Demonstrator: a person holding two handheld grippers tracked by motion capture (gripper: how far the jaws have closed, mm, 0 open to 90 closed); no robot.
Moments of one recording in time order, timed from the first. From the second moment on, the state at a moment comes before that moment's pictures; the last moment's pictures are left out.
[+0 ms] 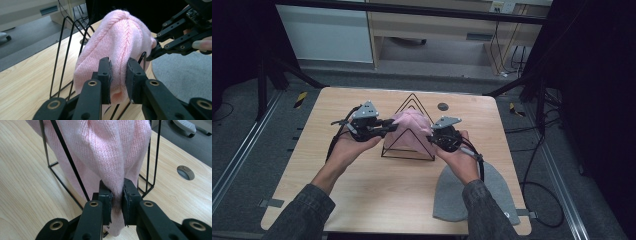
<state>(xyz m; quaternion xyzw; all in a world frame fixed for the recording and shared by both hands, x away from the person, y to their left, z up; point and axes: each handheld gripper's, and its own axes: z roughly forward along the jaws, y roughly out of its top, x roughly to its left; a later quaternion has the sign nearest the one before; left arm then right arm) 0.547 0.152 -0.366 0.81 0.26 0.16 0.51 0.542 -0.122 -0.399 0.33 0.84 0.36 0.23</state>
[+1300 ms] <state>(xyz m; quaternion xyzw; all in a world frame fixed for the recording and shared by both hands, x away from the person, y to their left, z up) 0.489 0.170 -0.377 0.80 0.28 0.18 0.50 0.505 -0.192 -0.408 0.39 0.82 0.33 0.24</state>
